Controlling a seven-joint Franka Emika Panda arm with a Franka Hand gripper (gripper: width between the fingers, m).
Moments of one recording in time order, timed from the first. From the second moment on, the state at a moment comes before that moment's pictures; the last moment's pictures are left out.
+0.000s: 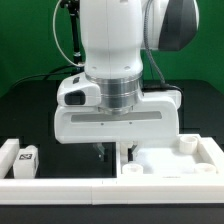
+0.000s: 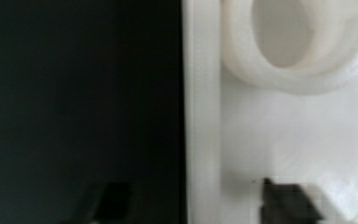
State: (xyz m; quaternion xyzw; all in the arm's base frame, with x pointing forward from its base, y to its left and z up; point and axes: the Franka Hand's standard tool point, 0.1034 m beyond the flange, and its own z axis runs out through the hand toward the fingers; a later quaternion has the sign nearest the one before) arm 0.571 -0.021 0.011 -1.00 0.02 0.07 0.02
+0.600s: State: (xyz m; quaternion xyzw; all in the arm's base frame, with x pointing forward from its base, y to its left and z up) arm 0.568 -0.076 0.068 -0.99 0.00 0.09 0.04
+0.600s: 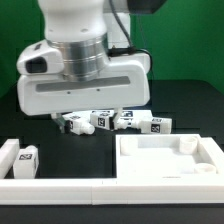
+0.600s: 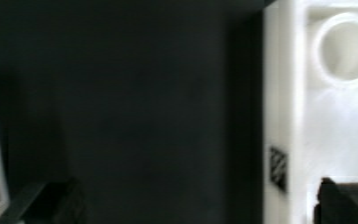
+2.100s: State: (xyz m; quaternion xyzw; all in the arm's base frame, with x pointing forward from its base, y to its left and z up) arm 0.596 -0.175 0.052 -0.94 -0.07 0.34 0.02
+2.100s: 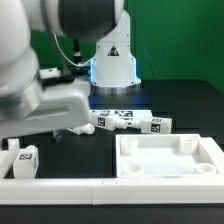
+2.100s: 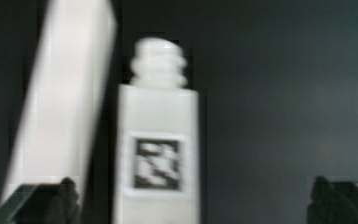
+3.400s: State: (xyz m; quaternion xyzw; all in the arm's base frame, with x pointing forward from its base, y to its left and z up) arm 0.597 -0.166 0.035 -0.95 -0.07 0.30 -0.02
